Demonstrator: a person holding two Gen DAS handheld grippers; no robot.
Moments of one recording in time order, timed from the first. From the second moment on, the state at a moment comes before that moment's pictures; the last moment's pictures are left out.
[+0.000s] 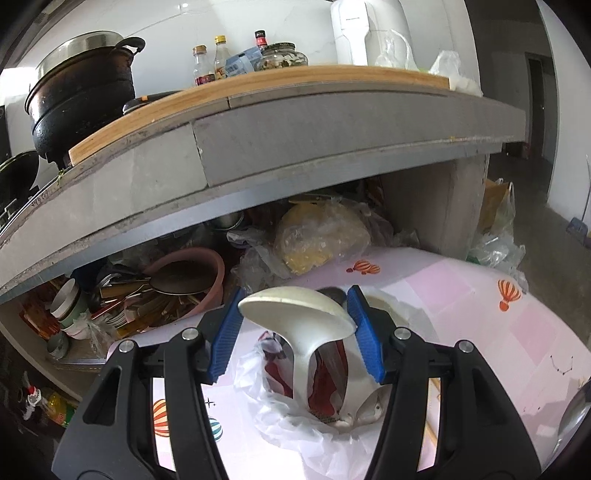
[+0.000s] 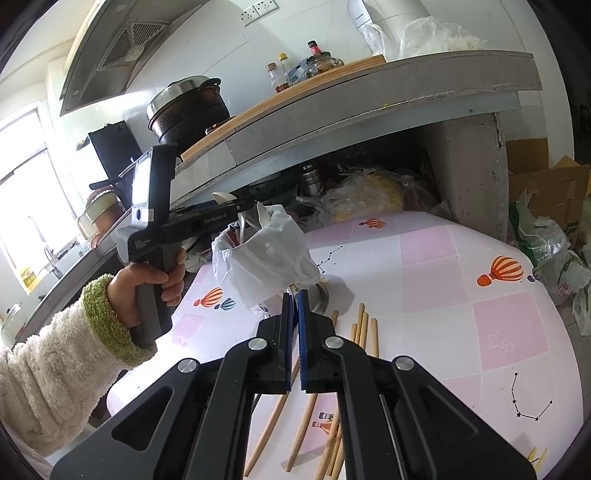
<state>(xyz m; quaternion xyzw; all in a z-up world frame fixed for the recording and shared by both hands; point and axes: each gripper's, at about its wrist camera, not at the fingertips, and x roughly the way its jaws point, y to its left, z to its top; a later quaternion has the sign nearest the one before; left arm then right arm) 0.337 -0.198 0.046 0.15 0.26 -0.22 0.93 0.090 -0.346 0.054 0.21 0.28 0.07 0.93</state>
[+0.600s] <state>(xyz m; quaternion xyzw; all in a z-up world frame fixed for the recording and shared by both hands) 0.341 -0.198 0.025 0.16 0.29 -0.21 0.92 0.092 -0.345 0.053 0.21 0.29 0.07 0.93</state>
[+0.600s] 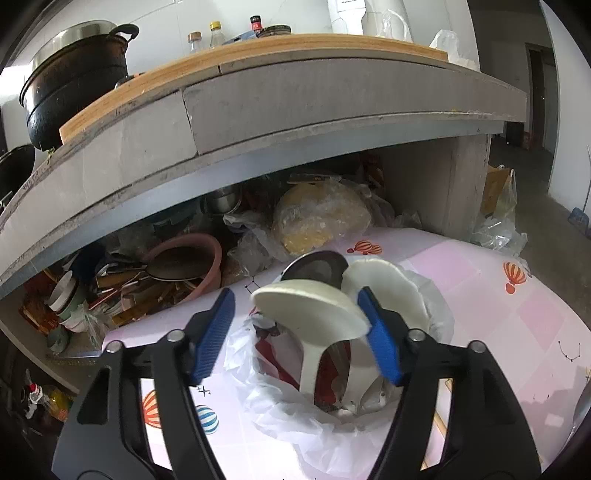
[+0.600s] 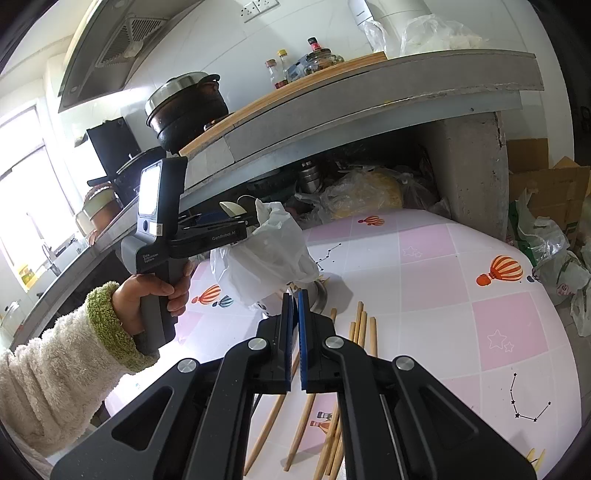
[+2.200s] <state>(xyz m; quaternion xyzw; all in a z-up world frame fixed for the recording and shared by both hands) 0.237 -0.016 0.029 -0.01 0.29 -0.16 0.94 0.192 -0.319 0.219 0.05 0.15 0.09 0.98</state>
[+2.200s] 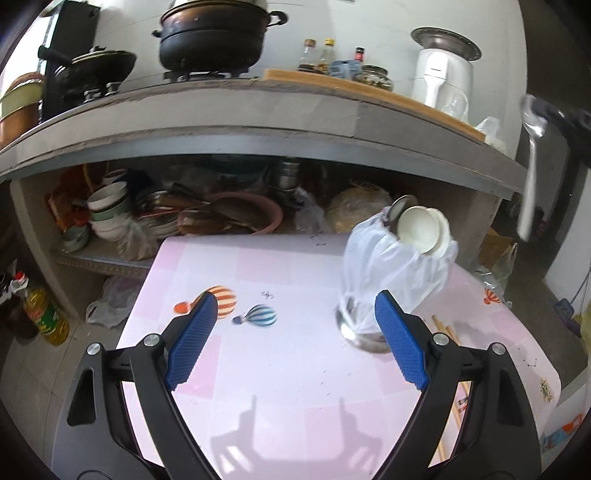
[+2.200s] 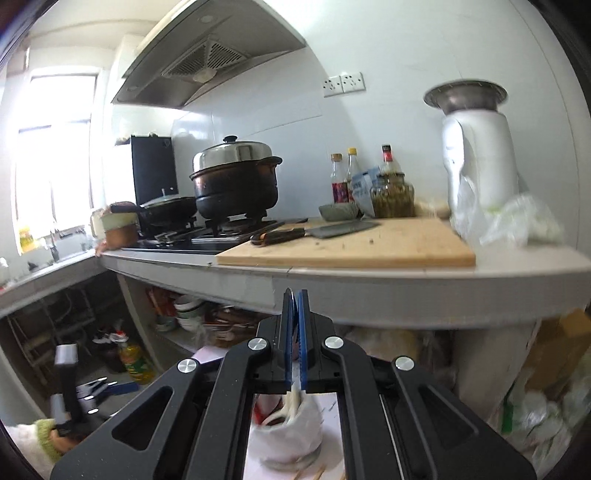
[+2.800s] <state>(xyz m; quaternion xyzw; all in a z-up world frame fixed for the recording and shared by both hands) 0.234 0.017 0.022 -0.02 0.29 -0.13 0.95 0.285 -0.264 0.152 -0.06 0.22 0.12 0.97</state>
